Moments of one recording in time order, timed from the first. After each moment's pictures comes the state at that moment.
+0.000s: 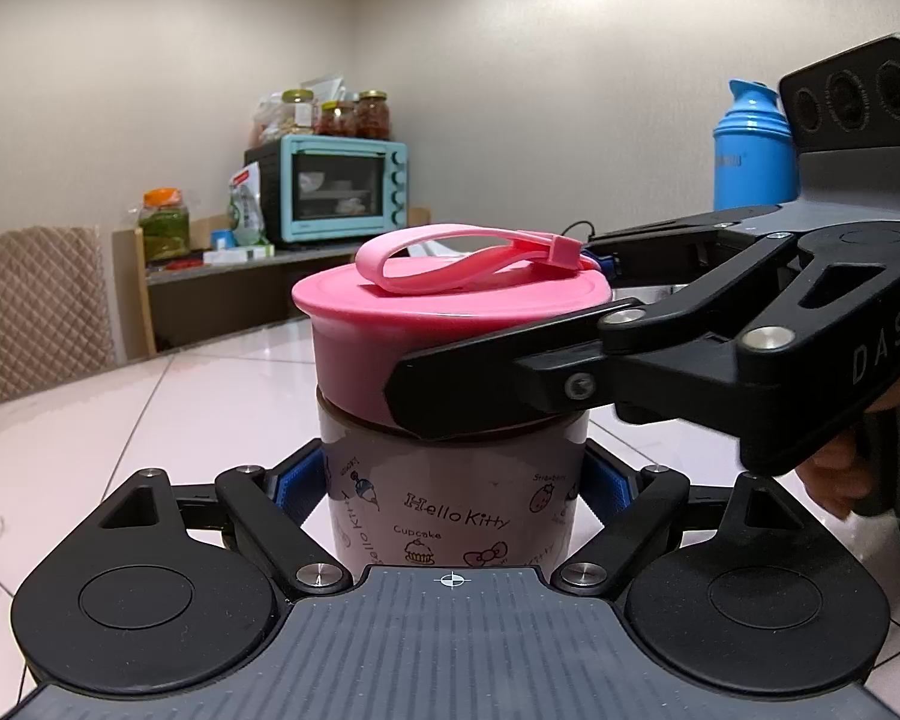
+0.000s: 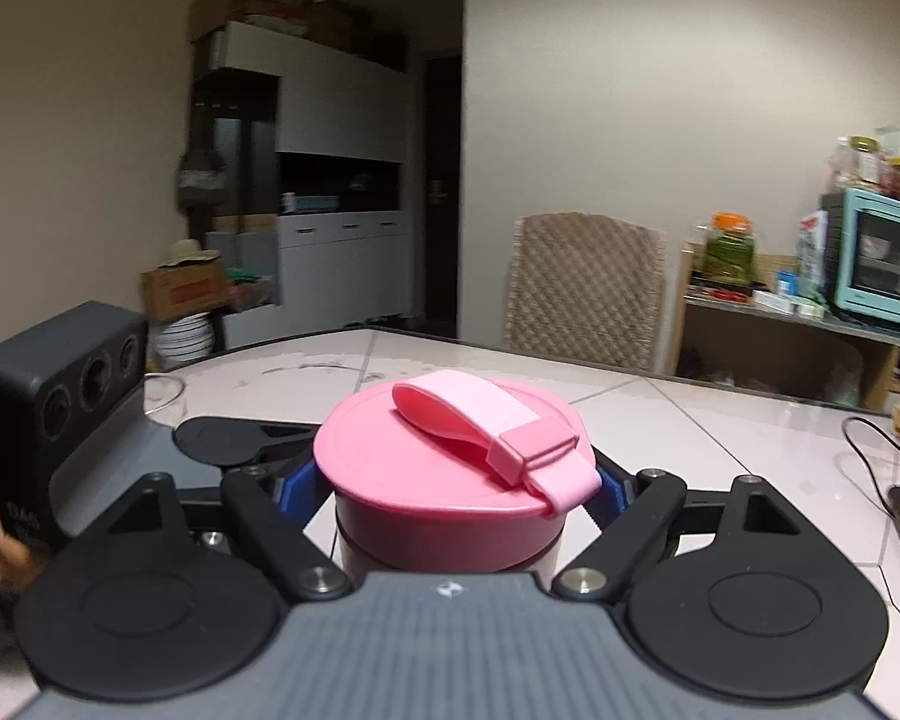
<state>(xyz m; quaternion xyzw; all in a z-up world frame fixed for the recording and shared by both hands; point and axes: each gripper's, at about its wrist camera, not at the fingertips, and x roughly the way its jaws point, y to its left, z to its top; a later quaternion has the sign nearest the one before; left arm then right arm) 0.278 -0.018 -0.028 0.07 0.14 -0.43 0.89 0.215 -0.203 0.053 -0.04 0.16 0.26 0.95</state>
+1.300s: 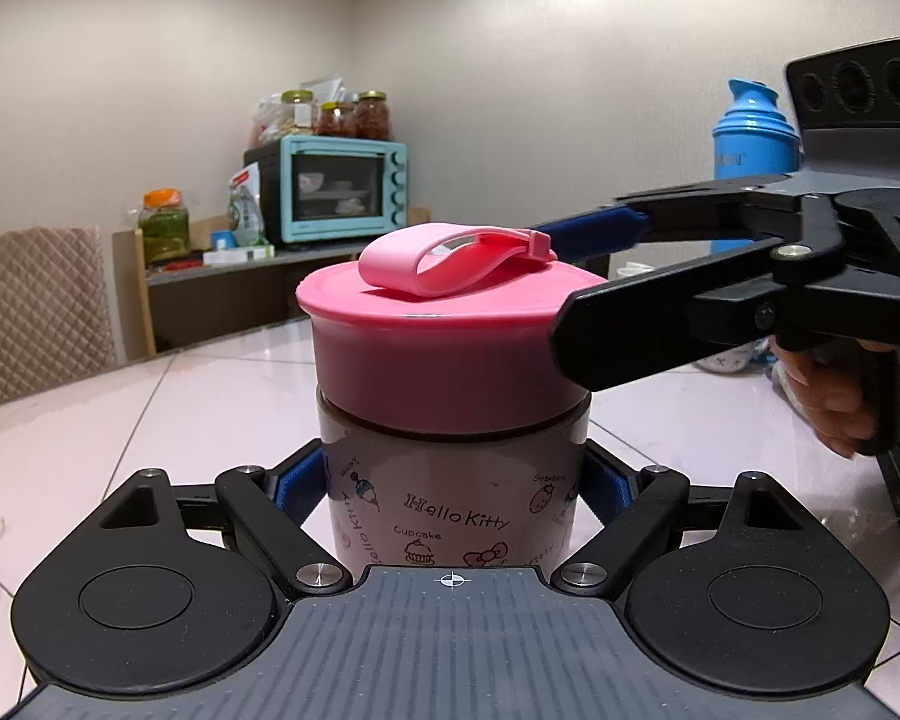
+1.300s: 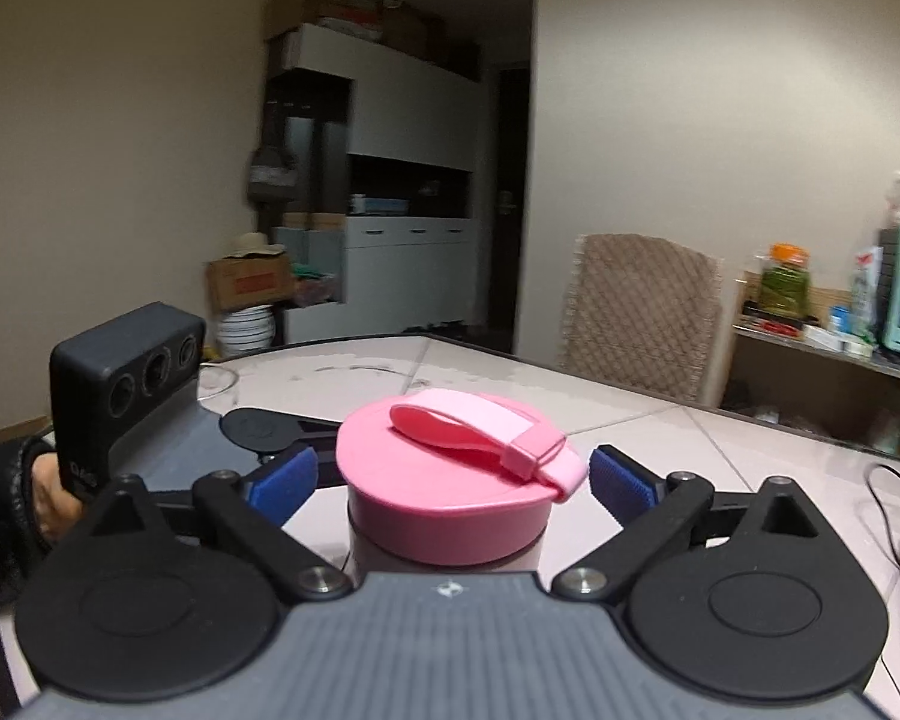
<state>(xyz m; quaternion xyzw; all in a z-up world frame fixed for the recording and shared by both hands) 0.279 -0.023 -0.027 0.07 0.14 -0.43 0.89 0.201 -0.219 0.078 -0.06 0.15 0.29 0.94</state>
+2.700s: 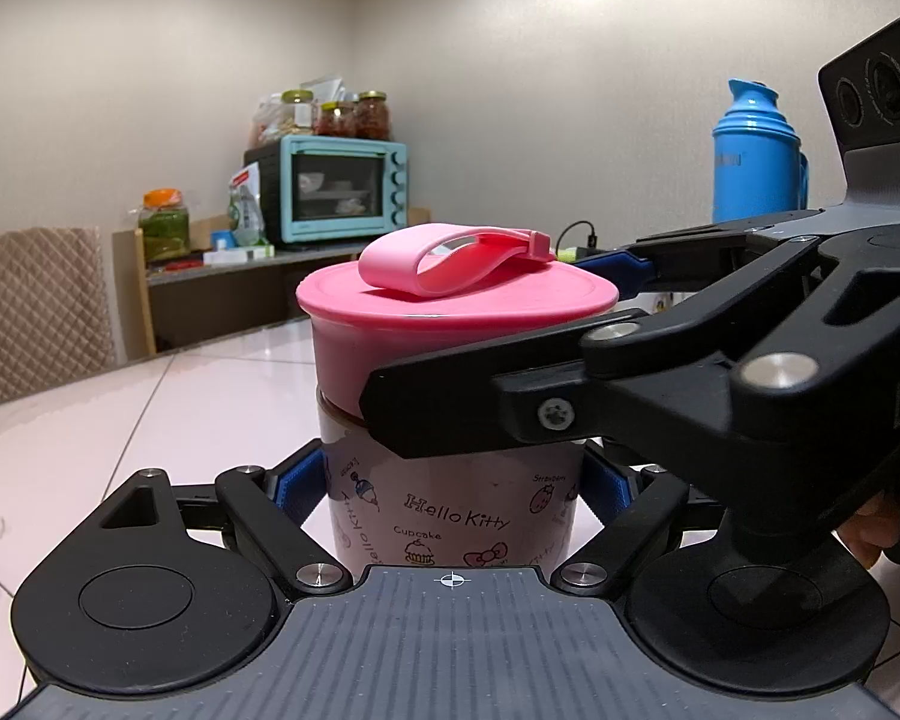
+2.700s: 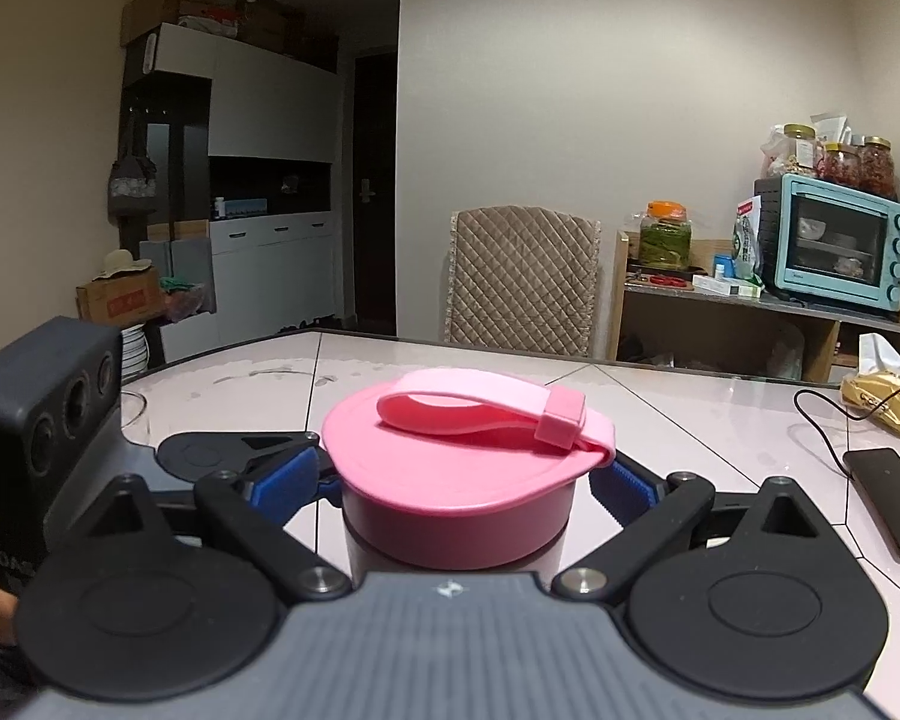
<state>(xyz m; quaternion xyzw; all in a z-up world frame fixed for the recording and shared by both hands) 0.279 -0.023 -0.027 0.07 0.14 -0.43 0.89 0.206 -0.175 0.051 -0.02 0.17 0.15 0.97</state>
